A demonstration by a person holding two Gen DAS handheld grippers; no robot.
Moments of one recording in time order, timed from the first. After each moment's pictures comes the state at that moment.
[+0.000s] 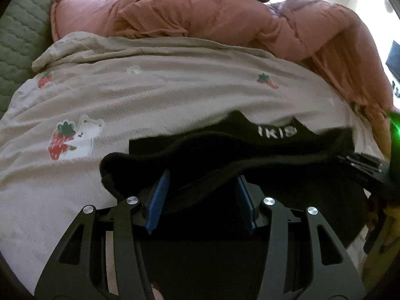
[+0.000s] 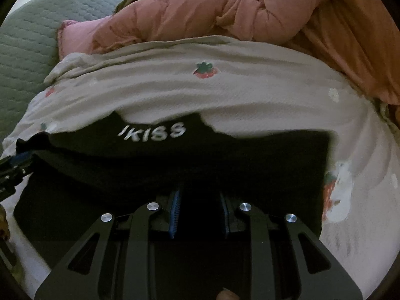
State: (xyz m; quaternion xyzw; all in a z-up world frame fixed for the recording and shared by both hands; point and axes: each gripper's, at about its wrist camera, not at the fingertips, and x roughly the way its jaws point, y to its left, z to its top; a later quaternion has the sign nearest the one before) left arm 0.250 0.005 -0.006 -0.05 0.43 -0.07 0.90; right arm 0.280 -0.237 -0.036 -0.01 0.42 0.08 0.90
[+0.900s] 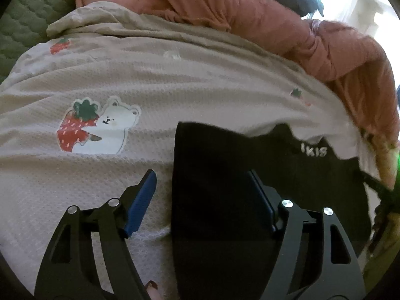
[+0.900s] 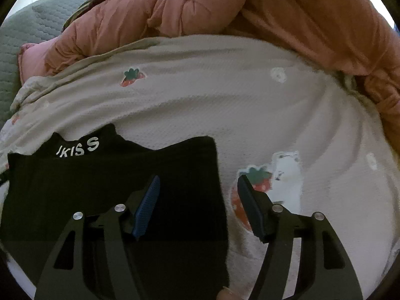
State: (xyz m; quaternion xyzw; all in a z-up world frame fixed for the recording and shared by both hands) left arm 0.269 0.071 -0.035 -0.11 0.44 -0.05 0.89; right arm 0.288 -0.323 -0.043 0.02 0.43 0.00 0.90
